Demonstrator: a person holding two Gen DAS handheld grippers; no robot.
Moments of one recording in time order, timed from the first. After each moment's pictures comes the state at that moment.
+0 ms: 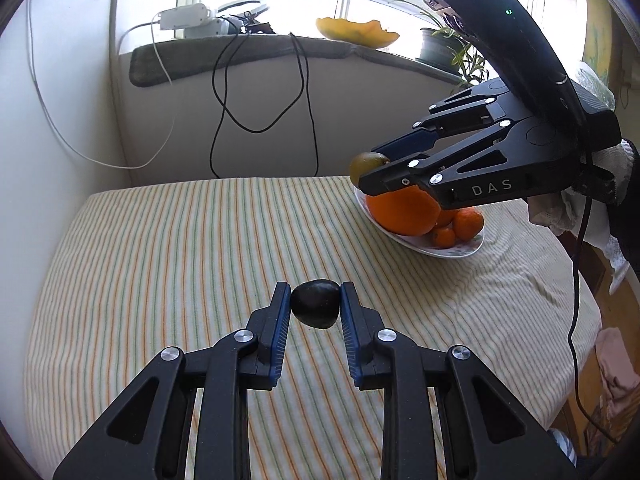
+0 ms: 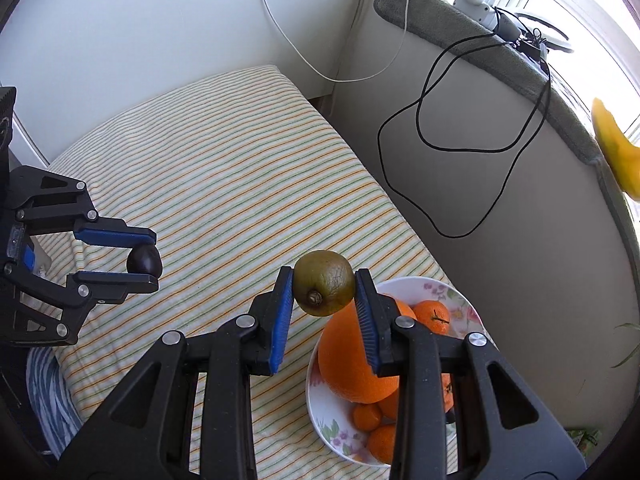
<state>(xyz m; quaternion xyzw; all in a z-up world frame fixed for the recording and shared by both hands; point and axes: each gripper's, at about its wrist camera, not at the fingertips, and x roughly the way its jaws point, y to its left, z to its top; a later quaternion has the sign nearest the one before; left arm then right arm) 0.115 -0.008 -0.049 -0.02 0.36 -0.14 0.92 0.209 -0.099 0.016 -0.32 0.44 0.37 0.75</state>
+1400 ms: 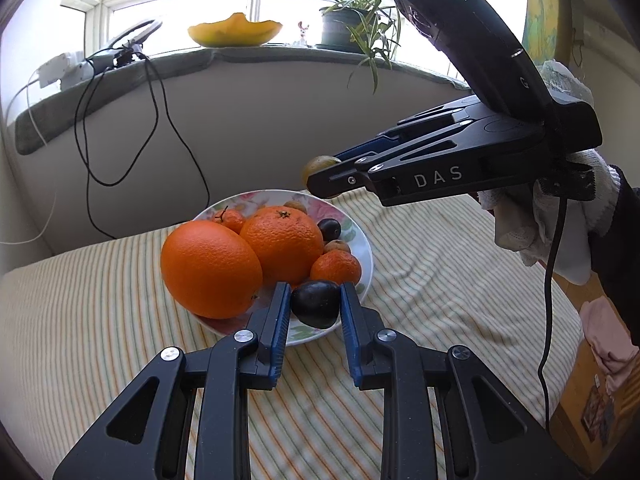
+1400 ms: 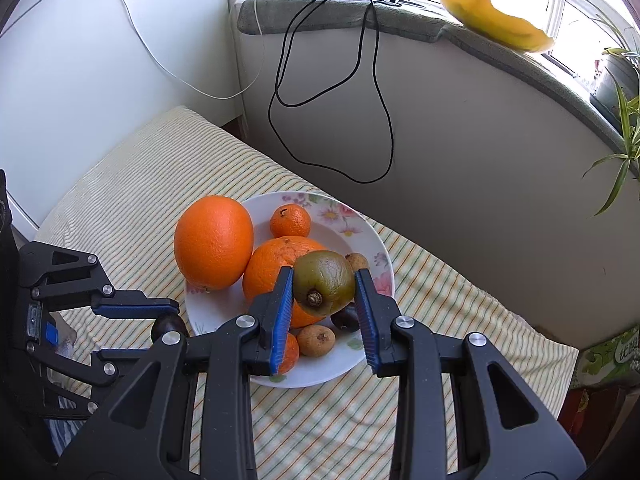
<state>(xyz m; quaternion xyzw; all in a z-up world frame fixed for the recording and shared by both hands) 0.156 -0.155 -0.037 0.03 0.35 -0.23 0.91 0.253 -0.261 0.017 -0.17 0.45 0.31 0.82</state>
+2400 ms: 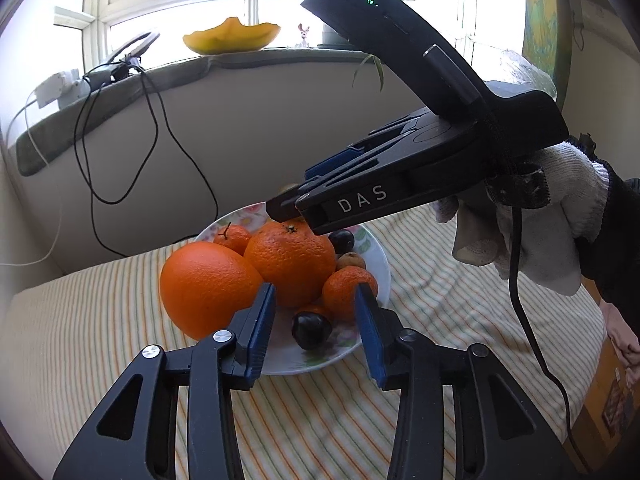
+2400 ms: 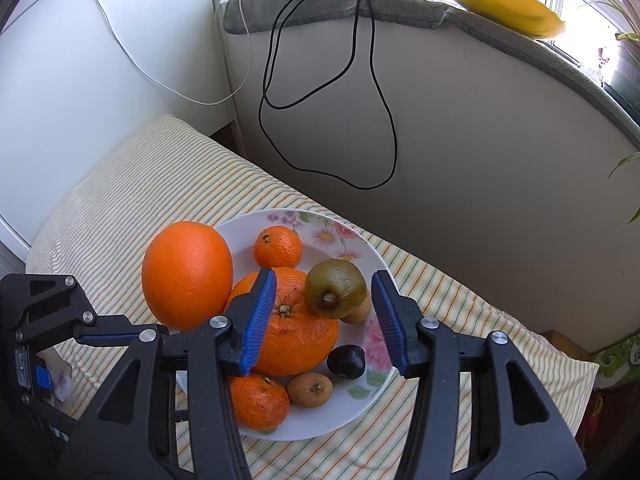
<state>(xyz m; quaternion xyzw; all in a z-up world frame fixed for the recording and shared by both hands) 0.166 -0.161 -0.041 0.06 0.34 -0.21 0.92 0.278 -0.244 -0.007 -0.15 0.45 0.31 0.83</state>
